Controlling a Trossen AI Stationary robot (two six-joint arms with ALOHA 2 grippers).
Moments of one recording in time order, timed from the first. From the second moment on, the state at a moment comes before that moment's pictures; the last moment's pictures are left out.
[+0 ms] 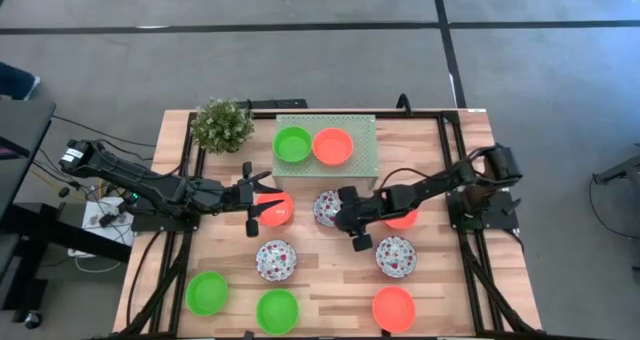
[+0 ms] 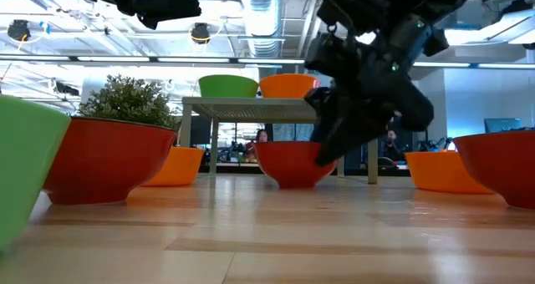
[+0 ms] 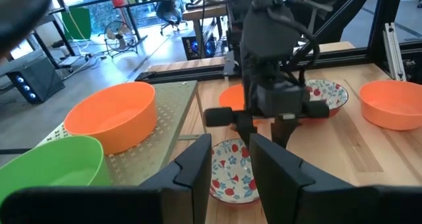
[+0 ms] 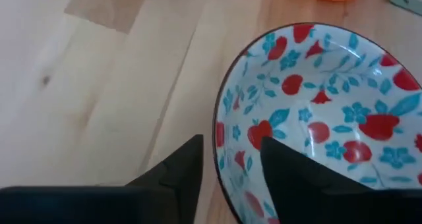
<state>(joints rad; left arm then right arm) -0.32 0.95 0.52 0.22 -0.47 0.13 0.16 1.74 0.88 -0.05 0.08 -0.22</state>
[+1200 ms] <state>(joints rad) -0.31 0.95 0.52 0.23 -0.47 0.15 0.05 1.30 1.17 -0.86 0.37 -0.15</state>
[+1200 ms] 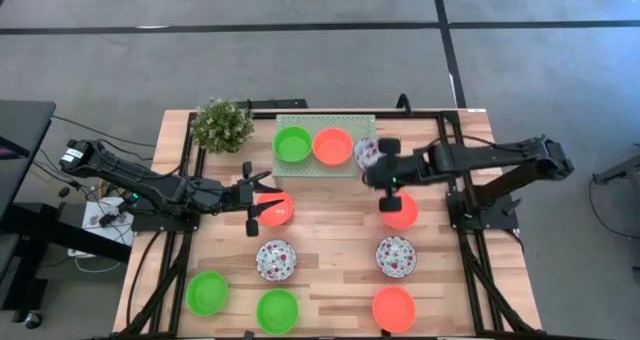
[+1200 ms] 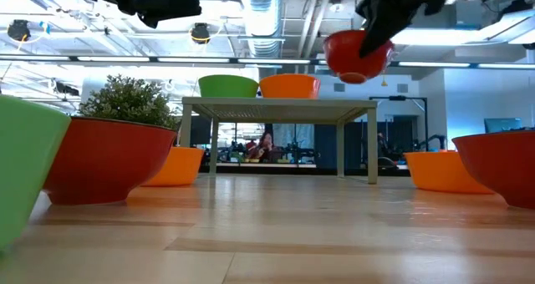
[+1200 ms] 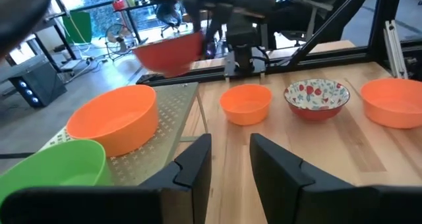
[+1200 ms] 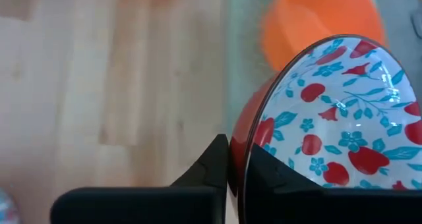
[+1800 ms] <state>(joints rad) -0.25 0.95 0.52 0.23 -0.47 0.16 -0.19 1.43 1.17 -0.82 0.27 -0.35</state>
